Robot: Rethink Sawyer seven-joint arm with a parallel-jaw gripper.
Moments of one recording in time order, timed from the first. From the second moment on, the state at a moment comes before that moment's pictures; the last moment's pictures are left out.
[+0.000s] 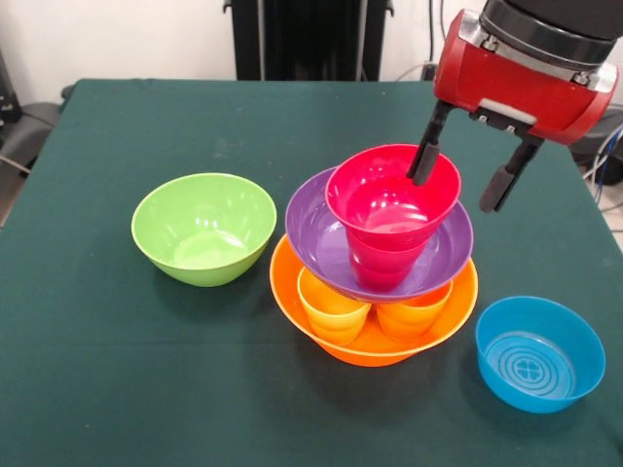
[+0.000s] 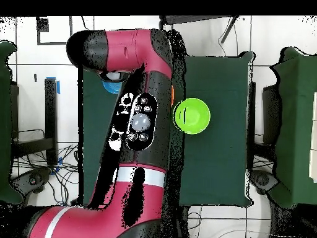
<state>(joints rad) 0.07 -0.34 -0.28 0.76 0.02 1.08 2.03</state>
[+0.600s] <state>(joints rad) -0.04 -0.36 -0.27 0.71 0.02 1.18 2.03</state>
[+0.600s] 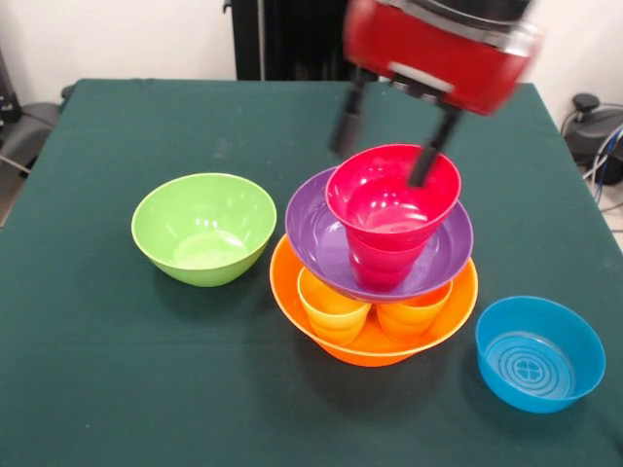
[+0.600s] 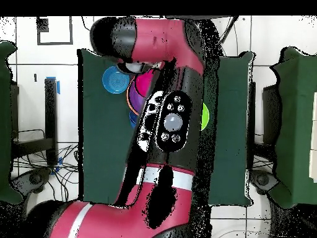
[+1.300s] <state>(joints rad) -0.18 -0.36 -0.23 0.65 0.02 1.21 2.03</state>
